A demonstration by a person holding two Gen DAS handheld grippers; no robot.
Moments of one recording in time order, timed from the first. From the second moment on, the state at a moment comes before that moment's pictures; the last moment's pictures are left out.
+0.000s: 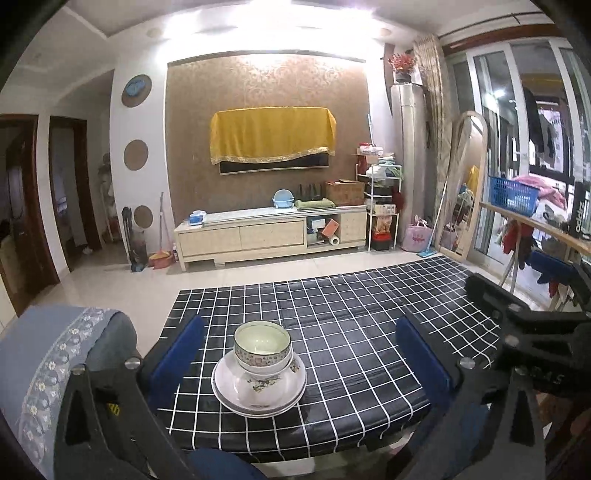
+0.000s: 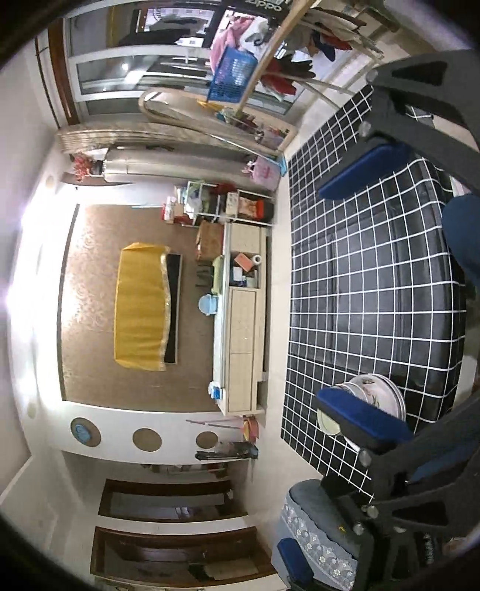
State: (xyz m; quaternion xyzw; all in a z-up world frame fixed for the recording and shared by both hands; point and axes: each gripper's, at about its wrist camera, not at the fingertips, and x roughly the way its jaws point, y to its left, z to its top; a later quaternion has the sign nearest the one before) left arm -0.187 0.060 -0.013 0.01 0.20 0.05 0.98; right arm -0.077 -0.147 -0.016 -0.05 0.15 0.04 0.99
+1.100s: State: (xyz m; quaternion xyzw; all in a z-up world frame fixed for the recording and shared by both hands) left arm -0.194 0.062 -0.021 -0.01 0.22 0.06 0.97; right arm -0.091 -0.142 -0.024 -0.05 0.16 0.05 0.99
